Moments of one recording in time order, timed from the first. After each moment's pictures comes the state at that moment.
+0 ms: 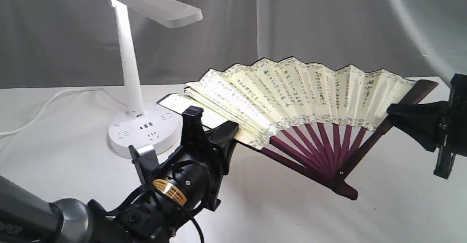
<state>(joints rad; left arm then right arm) -0.78 2.05 -0.76 -0.28 -1.16 -1.64 -0.43 1.93 -0.81 1.77 1.27 -1.13</state>
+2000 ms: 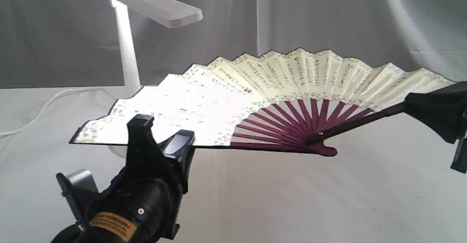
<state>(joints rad) -0.98 1.72 -0.52 -0.76 -1.12 -1.37 -0.49 1.82 -0.80 1.71 1.30 -1.01</state>
